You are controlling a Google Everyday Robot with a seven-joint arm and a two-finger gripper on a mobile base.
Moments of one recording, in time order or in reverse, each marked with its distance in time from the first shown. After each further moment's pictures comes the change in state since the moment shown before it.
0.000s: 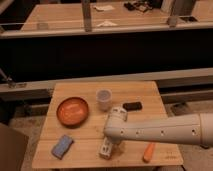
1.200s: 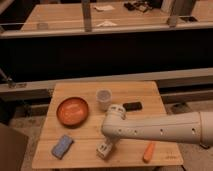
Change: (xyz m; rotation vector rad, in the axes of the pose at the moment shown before) arm 0.001 -0.018 -0.027 0.021 0.011 0.012
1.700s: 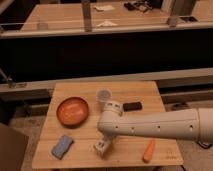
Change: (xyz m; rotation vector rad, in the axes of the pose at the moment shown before) arm -0.005 -0.022 -0.017 0.005 0.016 -0.007
